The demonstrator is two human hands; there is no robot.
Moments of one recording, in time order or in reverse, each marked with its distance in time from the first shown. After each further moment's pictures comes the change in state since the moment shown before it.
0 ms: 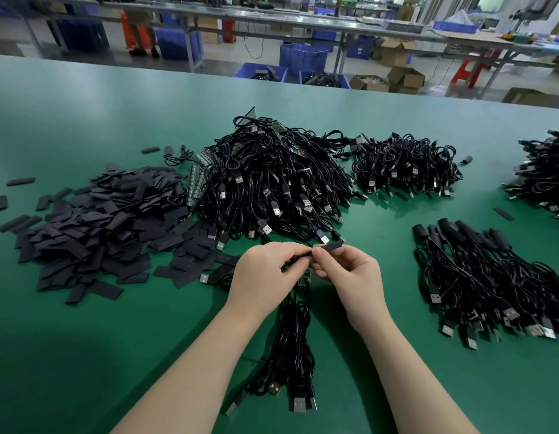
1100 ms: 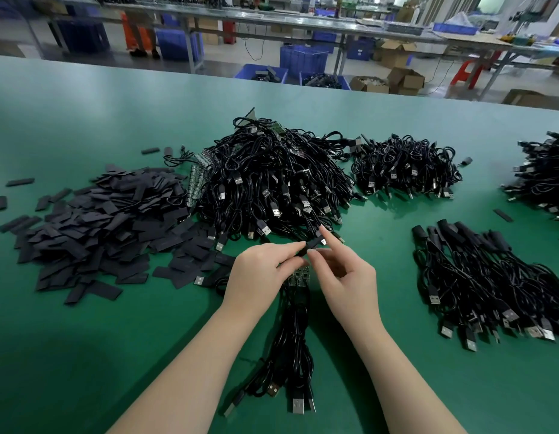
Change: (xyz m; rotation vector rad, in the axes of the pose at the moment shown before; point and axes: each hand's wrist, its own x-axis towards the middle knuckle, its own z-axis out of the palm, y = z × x) left_hand 0.000 -0.006 -0.001 -0.021 0.019 -0.042; right_hand -0.007 0.005 0.009 -0.319 0.069 -0.227
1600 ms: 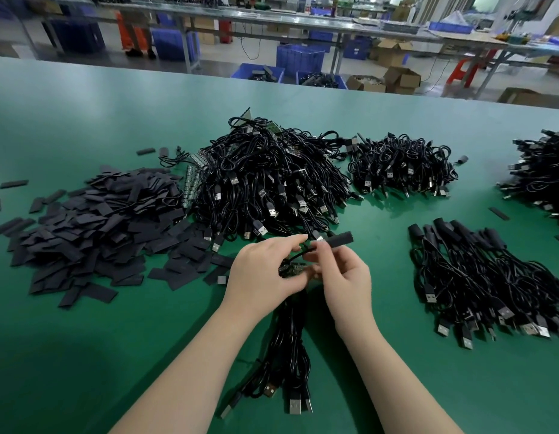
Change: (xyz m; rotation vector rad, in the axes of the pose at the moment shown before) left_hand 0.002 0.005 0.003 0.118 -0.079 0.040; right_hand 0.001 -0.008 0.006 0.201 0.098 0.195
